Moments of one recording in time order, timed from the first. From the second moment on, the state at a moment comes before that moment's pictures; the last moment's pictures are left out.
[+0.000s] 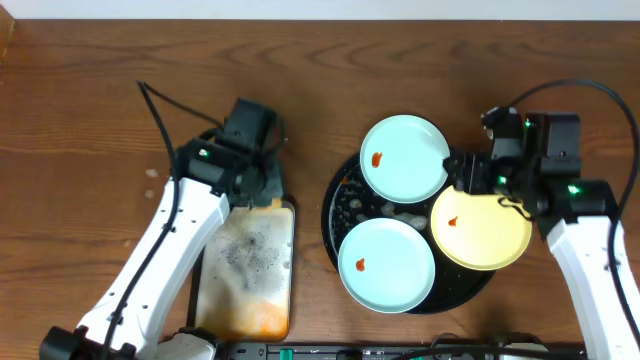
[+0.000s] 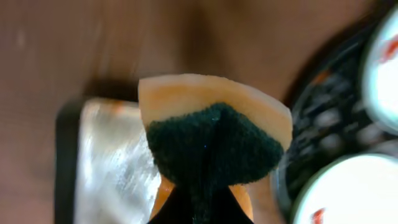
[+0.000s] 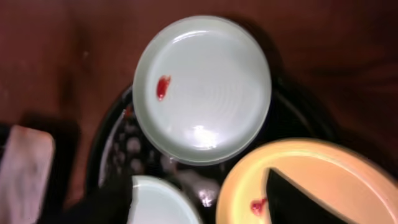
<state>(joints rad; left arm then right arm) -0.36 1.42 1.24 -1.07 -0.03 -0.47 0.04 1.26 1.03 -0.73 -0.34 0.12</state>
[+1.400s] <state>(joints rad) -0.59 1.65 1.41 -0.72 0.04 -0.43 0.04 1.79 1.03 -0.48 -0.19 0.10</state>
